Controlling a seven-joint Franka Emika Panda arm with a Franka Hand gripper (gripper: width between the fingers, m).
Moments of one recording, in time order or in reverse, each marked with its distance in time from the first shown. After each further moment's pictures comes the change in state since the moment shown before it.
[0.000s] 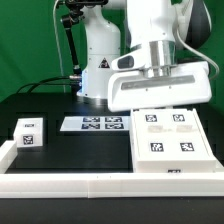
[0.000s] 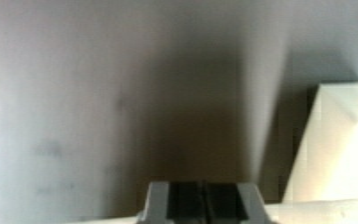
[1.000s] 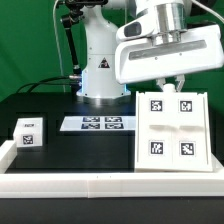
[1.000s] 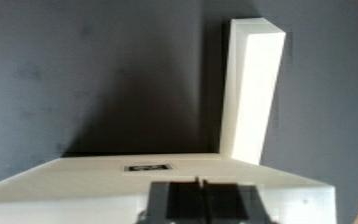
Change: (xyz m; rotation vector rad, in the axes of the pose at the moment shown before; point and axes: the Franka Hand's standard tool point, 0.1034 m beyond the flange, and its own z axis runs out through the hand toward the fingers) arm 0.032 -0.020 -0.049 0.057 -0.047 0.008
